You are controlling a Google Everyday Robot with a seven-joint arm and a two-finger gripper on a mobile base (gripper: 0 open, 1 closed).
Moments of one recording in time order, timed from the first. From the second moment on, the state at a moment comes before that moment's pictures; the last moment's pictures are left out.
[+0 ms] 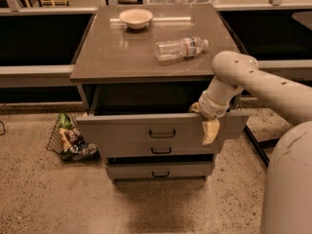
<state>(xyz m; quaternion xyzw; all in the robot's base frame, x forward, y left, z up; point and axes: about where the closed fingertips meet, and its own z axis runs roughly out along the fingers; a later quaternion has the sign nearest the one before) 0.610 -0.167 0.629 -0.79 0.59 0.12 0.09</state>
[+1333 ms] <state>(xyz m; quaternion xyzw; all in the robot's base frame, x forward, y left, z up) 0.548 -0.173 0.638 -0.75 0.64 0.14 0.09</state>
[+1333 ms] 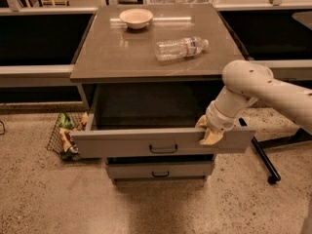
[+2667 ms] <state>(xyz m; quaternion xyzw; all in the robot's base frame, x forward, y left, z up) 0.520 -0.172 0.638 -0.73 0.65 0.15 0.09</state>
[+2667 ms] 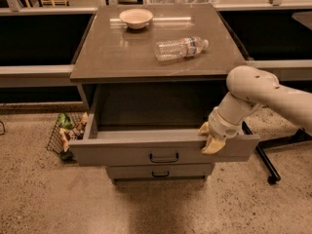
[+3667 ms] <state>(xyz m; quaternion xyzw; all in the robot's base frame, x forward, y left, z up) 0.520 -0.172 0.638 -0.73 0.65 0.15 0.09</state>
